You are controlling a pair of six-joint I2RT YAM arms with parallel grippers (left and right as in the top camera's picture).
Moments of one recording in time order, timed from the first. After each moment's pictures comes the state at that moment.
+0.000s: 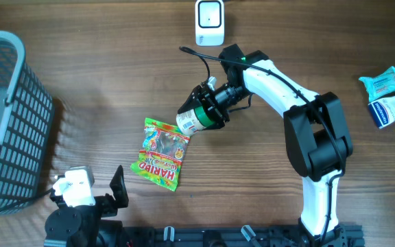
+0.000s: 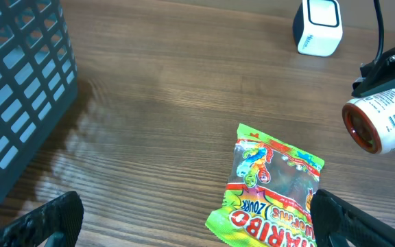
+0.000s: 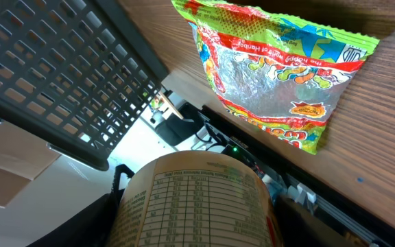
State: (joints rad) left arm -0.10 0.04 0.61 -1.05 -0.12 -0.18; right arm 0.43 2.16 1.58 -1.03 -1.16 0.63
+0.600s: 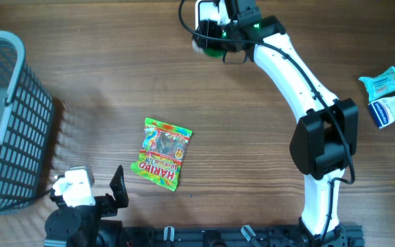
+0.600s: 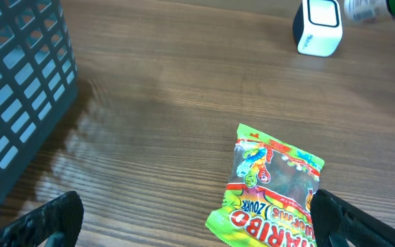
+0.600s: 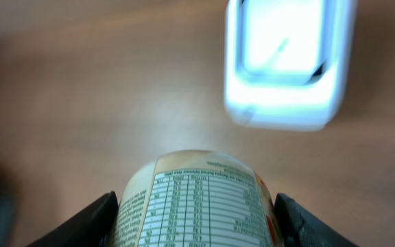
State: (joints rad) left arm -0.10 0.04 0.61 -1.05 -0.12 -0.18; right arm 0.39 2.16 1.95 -0.61 -0.19 0.42
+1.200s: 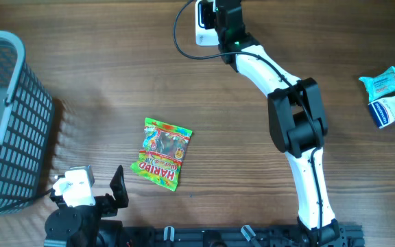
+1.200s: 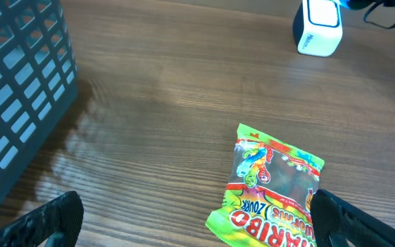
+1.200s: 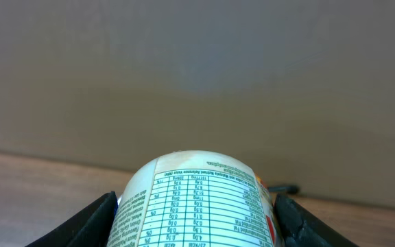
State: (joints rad) left arm -0.10 0.04 0.61 -1.05 -0.12 -0.18; right arm 0.40 2.45 1.94 0.22 0.25 0.04
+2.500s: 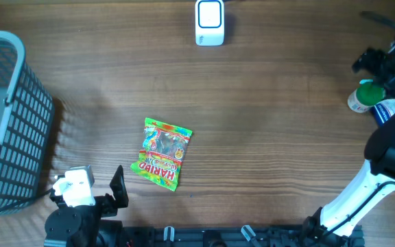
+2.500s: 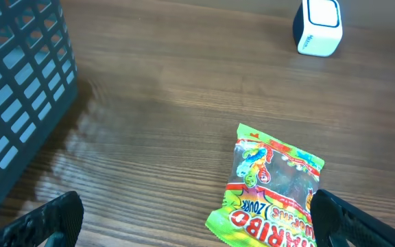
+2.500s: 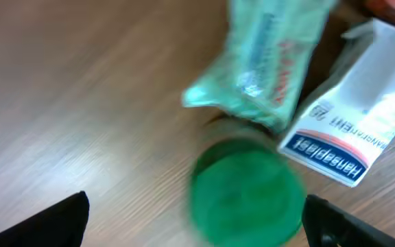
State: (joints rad) left arm -0.10 0.04 0.61 -1.05 -0.12 -0.18; right arm -0.41 2.13 1.94 -1.18 0.03 0.31
